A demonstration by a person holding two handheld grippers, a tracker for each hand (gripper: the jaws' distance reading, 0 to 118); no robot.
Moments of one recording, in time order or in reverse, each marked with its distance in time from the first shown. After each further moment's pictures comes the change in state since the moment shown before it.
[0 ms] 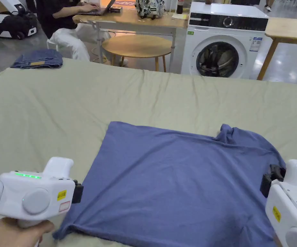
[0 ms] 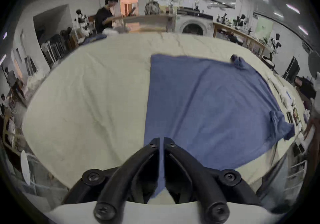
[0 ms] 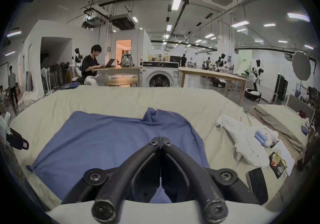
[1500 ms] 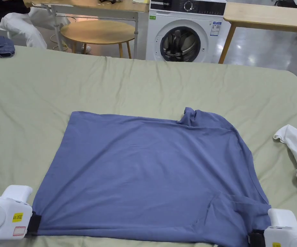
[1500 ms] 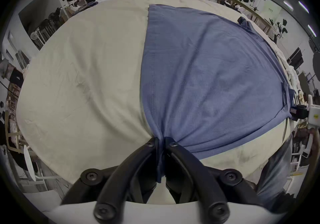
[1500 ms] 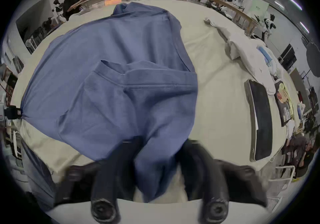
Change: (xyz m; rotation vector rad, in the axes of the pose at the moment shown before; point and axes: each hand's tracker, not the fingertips) left arm 0.009 -0.041 -0.026 -0.254 0.002 -0.033; right arm 0.108 -0.109 -0.004 -0.733 -0.010 -0.001
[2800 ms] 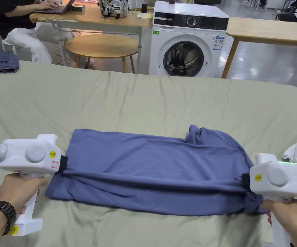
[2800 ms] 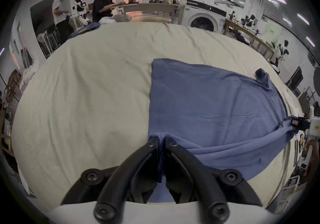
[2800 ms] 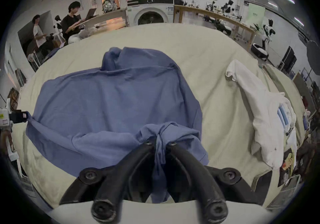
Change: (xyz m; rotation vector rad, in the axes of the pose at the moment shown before) left arm -0.003 0.190 -0.056 0.214 -0.005 0.076; right arm -0.014 0.195 -0.059 0.152 0.026 -0.041
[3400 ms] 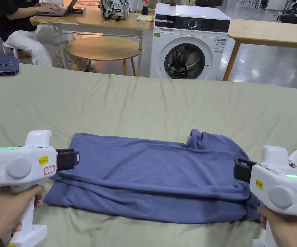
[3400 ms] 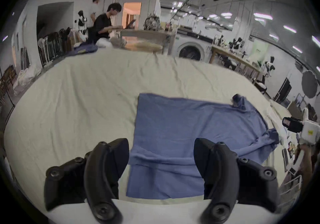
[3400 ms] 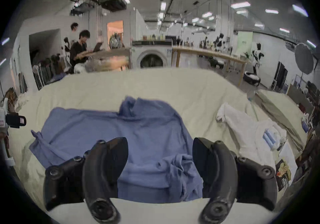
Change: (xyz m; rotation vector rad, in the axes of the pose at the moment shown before) left arm 0.013 -0.011 0.071 0.294 -0.120 0.015; right arm -0.042 -0.011 0.076 0.436 -0.027 0.004
